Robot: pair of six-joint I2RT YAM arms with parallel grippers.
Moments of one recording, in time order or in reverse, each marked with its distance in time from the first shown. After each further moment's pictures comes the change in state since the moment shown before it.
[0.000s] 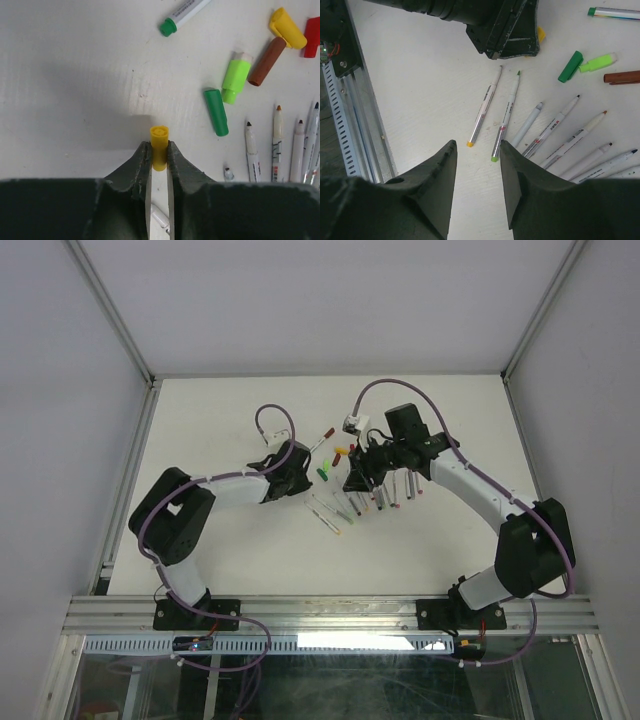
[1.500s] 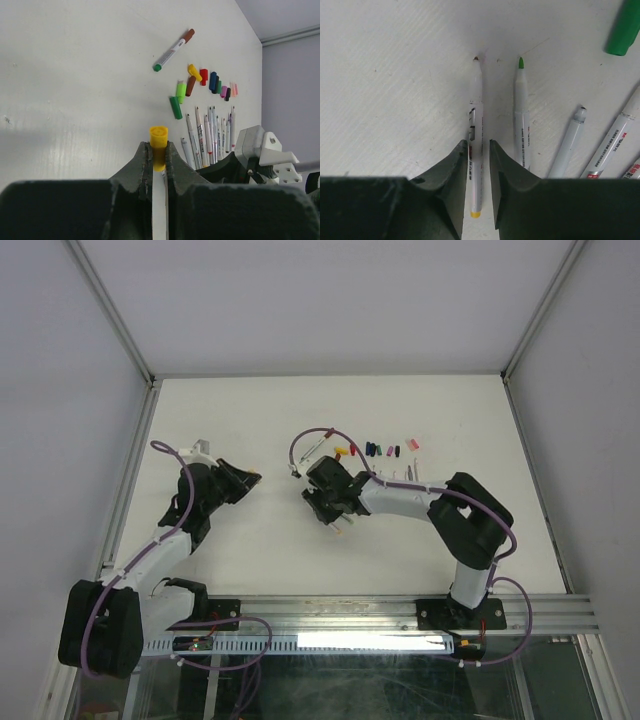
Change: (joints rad) left arm 0.444 -0.725 -0.545 0.300 0.429 -0.002; right arm 0.428 0.317 -0.037 0.228 0.741 0.386
